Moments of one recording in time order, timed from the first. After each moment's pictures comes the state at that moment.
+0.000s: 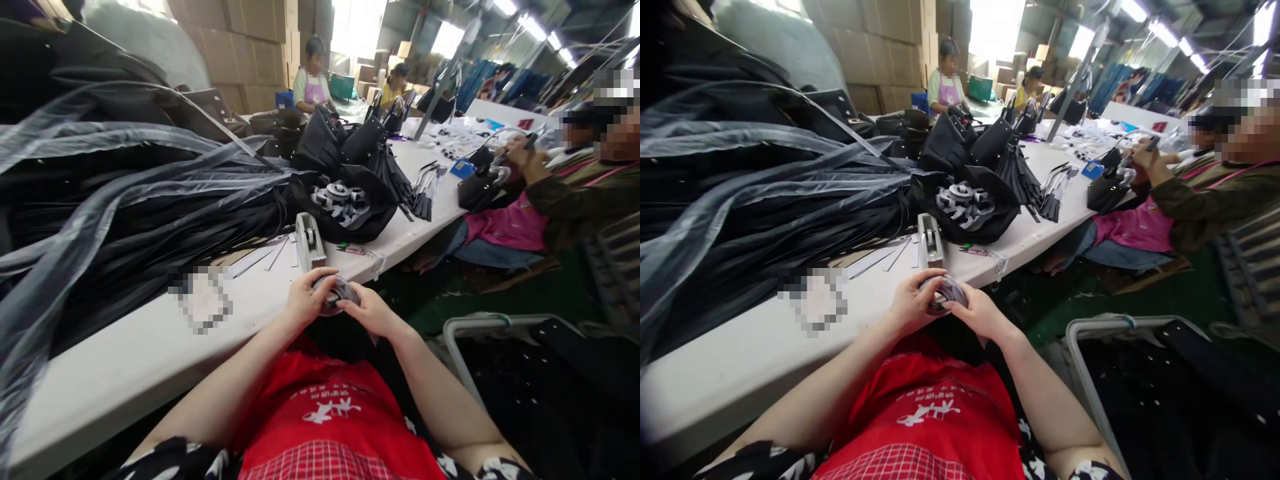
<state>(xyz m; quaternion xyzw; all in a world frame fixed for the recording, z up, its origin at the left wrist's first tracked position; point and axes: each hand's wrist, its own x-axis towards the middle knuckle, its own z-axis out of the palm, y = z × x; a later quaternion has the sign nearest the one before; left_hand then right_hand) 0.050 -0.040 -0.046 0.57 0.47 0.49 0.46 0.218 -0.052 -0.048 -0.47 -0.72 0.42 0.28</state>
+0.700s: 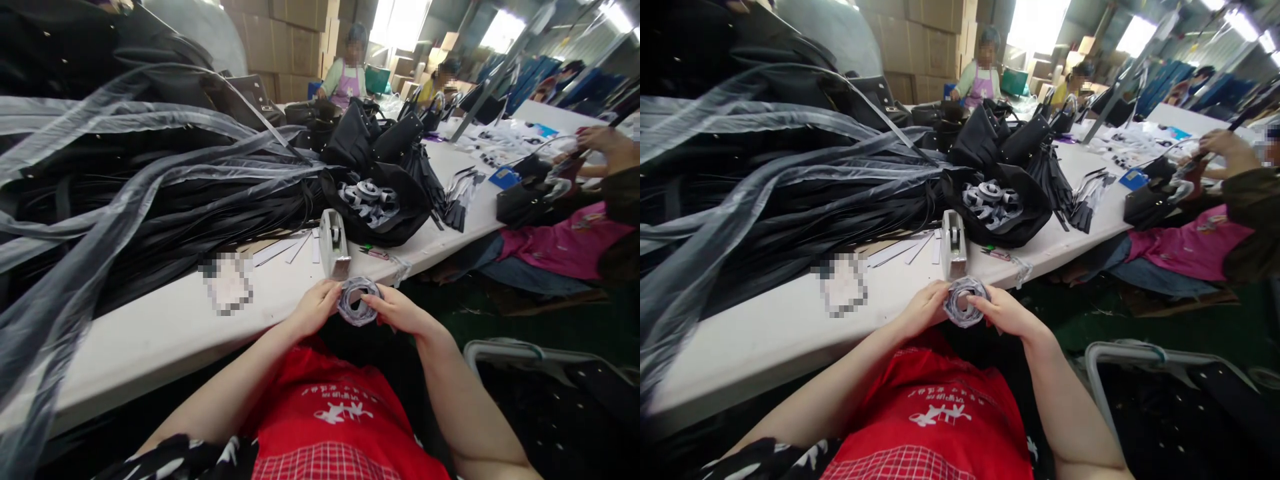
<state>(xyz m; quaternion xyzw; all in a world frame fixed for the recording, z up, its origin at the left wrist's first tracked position) 0.015 -0.041 -0.077 0.68 0.48 0.38 0.41 0.227 -0.024 -0.037 -0.47 -0.70 0.51 0.15</state>
